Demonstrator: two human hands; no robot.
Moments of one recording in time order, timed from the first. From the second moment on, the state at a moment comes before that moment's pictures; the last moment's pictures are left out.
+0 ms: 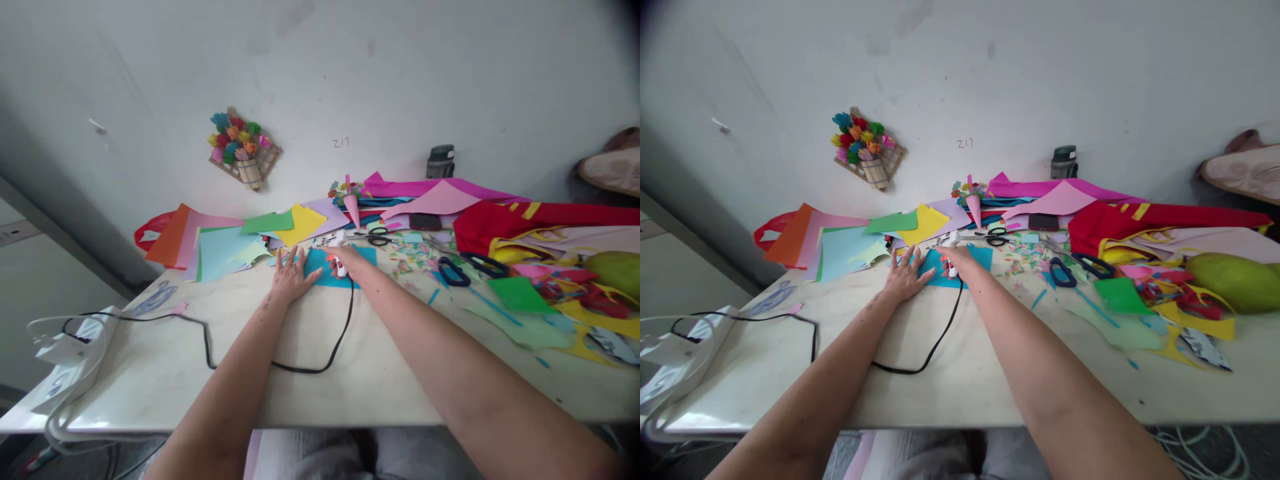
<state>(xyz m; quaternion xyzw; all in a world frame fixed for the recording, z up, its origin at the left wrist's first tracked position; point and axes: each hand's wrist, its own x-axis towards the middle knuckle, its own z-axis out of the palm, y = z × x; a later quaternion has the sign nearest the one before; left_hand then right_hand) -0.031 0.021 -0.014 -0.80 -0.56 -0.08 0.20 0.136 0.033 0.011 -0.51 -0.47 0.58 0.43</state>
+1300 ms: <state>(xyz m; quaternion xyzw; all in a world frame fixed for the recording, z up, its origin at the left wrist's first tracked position) -0.026 0.067 -0.011 -0.78 -0.61 -0.09 0.13 0.139 0.050 0.008 -0.52 -0.41 0.56 0.50</state>
